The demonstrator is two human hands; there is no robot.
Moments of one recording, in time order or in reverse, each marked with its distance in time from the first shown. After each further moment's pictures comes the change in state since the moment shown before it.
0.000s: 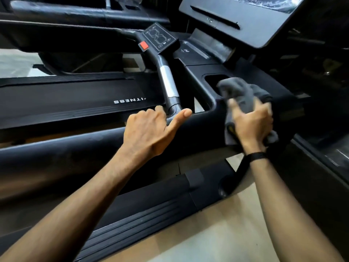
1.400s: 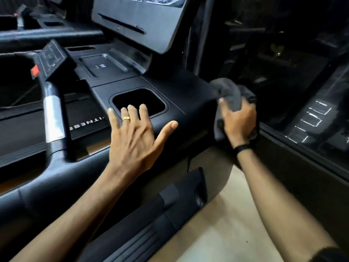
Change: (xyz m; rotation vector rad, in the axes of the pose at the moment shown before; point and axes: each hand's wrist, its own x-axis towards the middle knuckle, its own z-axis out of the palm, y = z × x) left_hand 0.105 0.158 0.097 0.189 -0.076 0.146; right_hand 0.137 0.182 -0.002 0.037 0.212 0.163
